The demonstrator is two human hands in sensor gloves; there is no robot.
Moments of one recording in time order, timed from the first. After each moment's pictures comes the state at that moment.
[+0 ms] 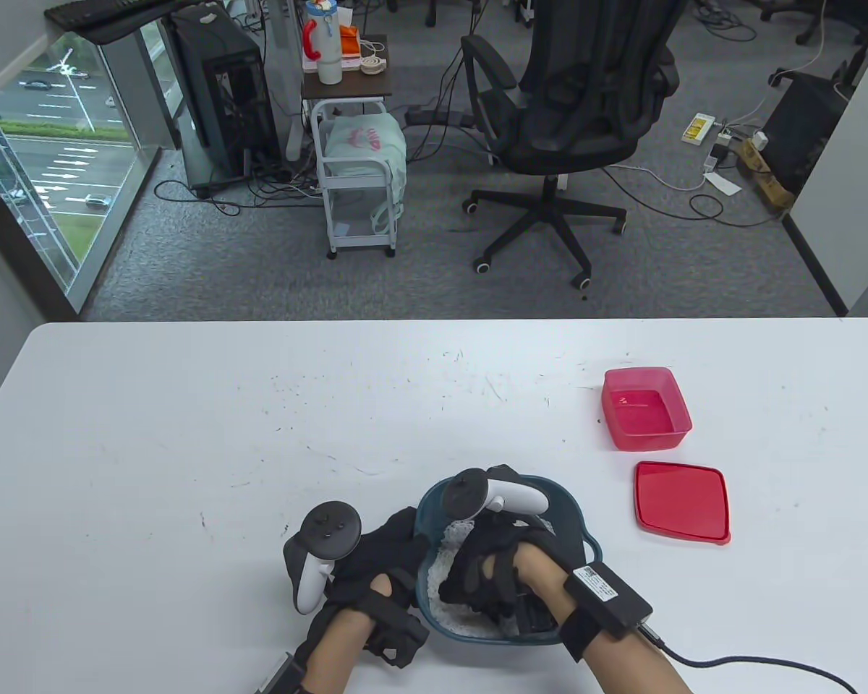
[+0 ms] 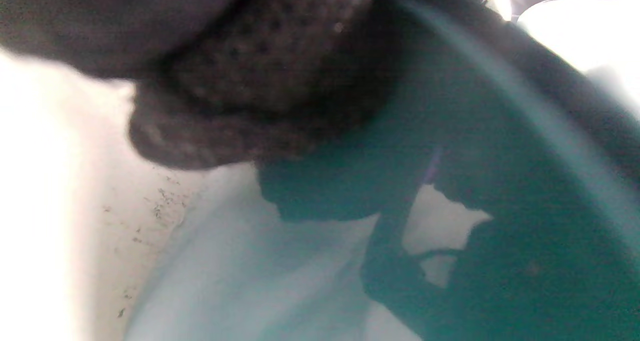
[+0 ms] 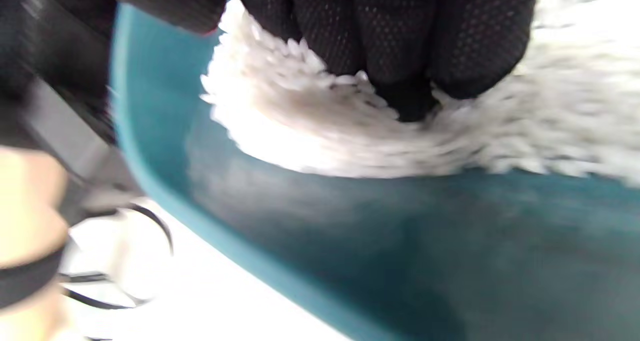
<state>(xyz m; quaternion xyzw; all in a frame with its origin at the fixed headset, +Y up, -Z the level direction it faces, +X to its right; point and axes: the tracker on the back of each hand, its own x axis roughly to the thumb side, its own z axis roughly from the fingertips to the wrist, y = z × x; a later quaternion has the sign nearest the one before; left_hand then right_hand) -0.136 -0.779 -0.327 -0.13 -0.04 0.52 0.84 0.047 -0.763 -0.365 0.22 0.53 0.78 0.25</state>
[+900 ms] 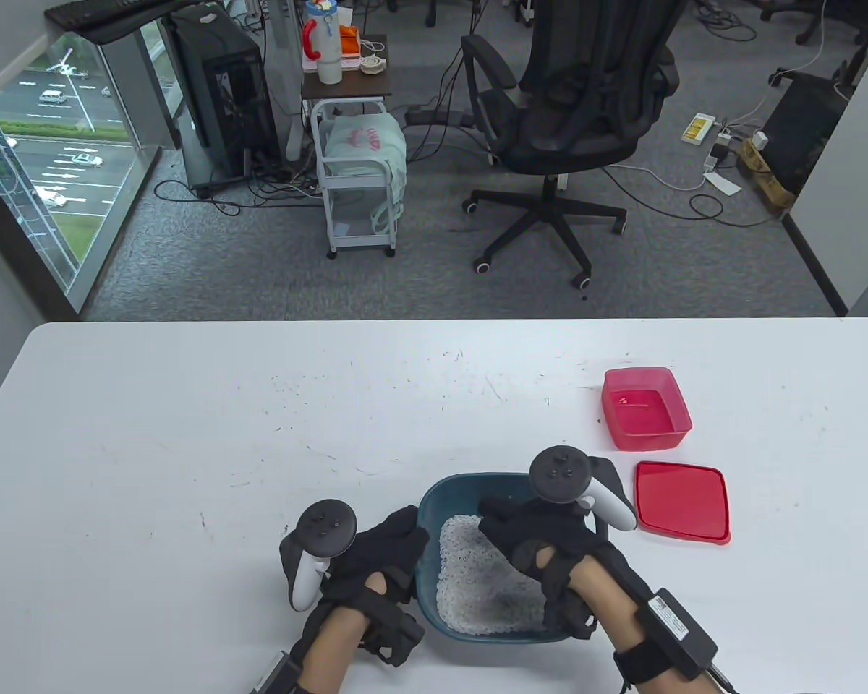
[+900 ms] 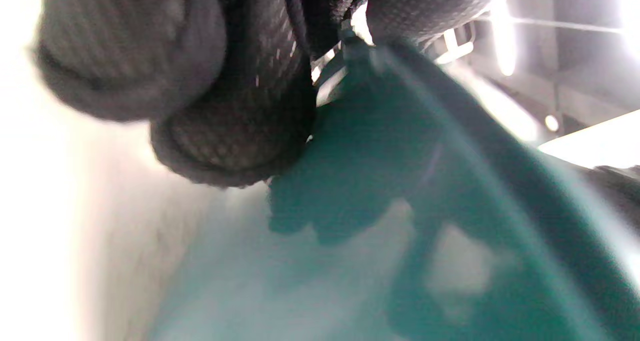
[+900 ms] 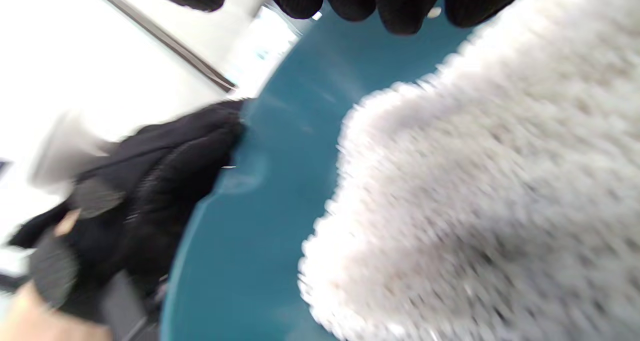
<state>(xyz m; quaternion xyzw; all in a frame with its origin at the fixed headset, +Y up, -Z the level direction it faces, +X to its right) -0.149 -0.770 -0.330 -0.09 -0.04 0.52 0.85 0.130 -0.702 -0.343 0.24 0.21 0.87 0.36</state>
